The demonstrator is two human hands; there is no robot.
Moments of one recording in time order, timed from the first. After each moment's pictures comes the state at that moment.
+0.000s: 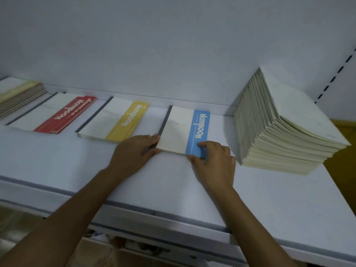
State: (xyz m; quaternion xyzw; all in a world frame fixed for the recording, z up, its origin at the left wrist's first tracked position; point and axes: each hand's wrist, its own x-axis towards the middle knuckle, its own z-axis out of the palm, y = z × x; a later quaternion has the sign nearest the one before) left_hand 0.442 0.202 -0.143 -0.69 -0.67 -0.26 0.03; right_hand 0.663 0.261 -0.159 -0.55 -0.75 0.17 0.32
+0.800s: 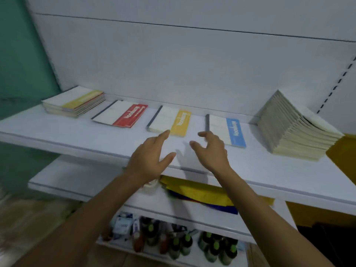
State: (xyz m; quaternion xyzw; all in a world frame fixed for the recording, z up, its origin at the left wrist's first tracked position) left_hand 0.375 0.021 -0.096 -0.66 -0.68 -0.32 0.00; right_hand 0.544 0.106 -0.077 -0.51 -0.75 0.25 0.32
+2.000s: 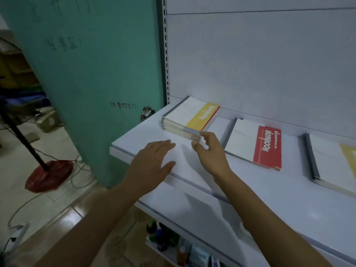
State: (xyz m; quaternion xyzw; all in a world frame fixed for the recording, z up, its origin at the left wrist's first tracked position) left_hand -0.030 -0.057 -0.103 -0.57 -0.78 -0.24 0.08; right_hand 0.092 0.083 -0.100 -0.33 -0.75 0.48 0.32
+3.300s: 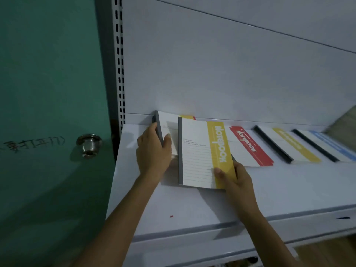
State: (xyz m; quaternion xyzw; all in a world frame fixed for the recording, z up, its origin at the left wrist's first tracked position) left_hand -0.189 0.108 -0.097 -0.53 -0.67 -0.49 -0.17; right_hand 0.019 0.055 -0.127 -0.60 -0.56 0.31 0.48
